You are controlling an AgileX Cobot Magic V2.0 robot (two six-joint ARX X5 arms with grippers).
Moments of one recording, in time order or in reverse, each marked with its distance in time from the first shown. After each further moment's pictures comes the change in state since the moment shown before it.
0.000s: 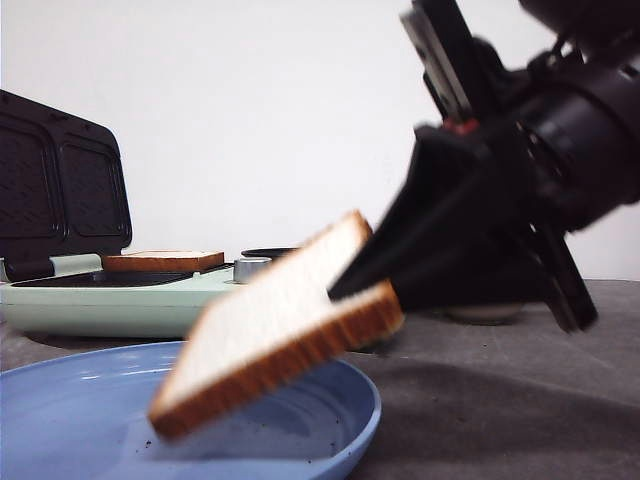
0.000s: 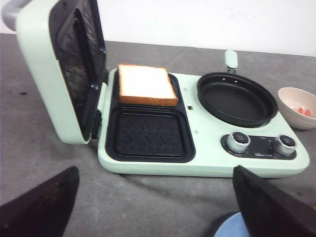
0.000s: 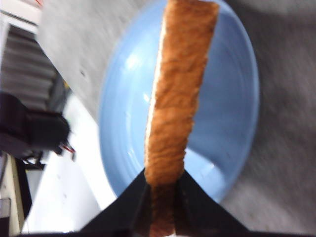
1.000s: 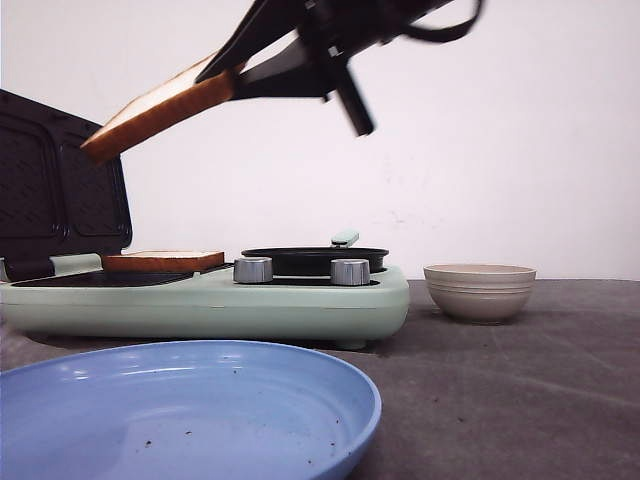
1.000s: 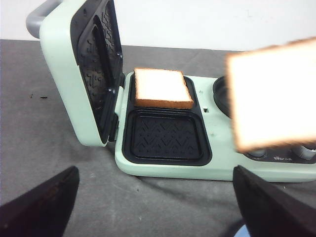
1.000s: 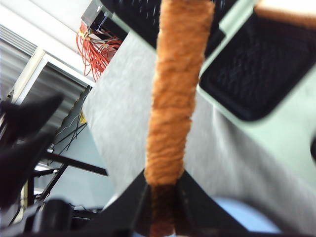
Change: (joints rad) left arm 0.000 0.000 0.000 0.000 -0.051 0.023; right arm -0.030 0.377 0.714 -0.161 -0.001 -0.106
